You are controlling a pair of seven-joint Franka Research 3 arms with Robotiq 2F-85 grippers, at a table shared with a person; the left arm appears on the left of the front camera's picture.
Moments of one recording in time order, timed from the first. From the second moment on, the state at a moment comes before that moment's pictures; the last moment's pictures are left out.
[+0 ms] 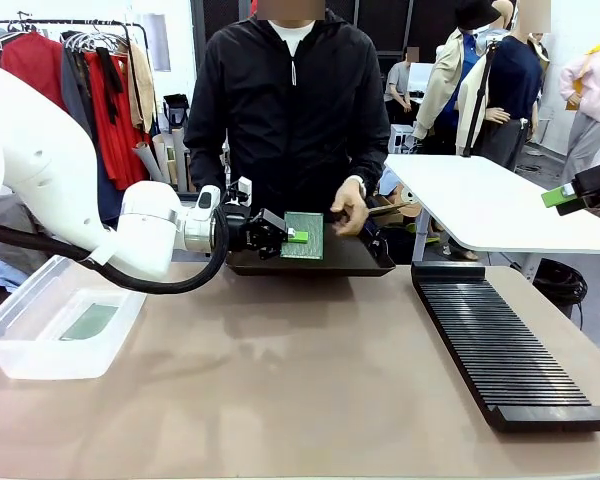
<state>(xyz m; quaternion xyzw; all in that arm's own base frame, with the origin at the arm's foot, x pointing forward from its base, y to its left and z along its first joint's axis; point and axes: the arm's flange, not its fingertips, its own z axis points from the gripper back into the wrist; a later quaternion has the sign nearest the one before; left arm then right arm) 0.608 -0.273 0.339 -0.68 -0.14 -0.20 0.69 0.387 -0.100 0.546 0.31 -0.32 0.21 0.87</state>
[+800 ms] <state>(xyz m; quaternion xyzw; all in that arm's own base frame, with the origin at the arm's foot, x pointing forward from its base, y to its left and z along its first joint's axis) 0.608 -0.273 0.339 -0.68 -0.14 -0.20 0.69 0.387 -0.100 0.546 0.31 -0.32 0.21 0.87</state>
